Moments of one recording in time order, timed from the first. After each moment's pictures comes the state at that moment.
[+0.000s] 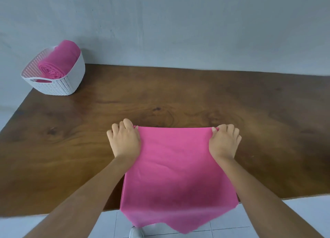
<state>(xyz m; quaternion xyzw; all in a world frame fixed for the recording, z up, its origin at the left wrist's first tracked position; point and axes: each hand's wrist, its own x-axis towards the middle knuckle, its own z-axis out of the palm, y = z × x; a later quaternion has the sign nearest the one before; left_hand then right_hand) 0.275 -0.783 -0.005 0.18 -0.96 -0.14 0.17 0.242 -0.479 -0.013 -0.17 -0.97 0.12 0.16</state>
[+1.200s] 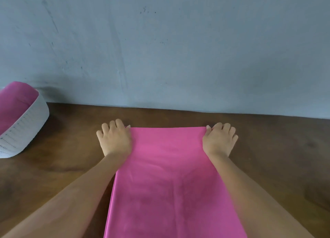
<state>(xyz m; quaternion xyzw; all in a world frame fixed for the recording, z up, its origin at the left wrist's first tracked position) 0.006 -0.781 -0.008 0.21 -0.96 -0.06 0.14 -0.046 -0.477 -0.014 -0.17 -0.97 0.08 0.17</state>
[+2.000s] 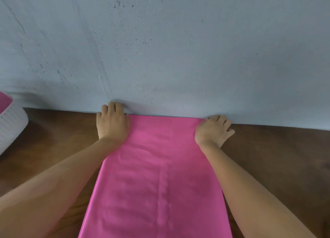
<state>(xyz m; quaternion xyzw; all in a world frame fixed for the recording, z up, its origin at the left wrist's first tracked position) -0.091 -0.772 0.004 0.13 -0.97 -0.01 0.21 -0.137 -0.483 -0.006 -0.20 -0.97 0.08 0.12</state>
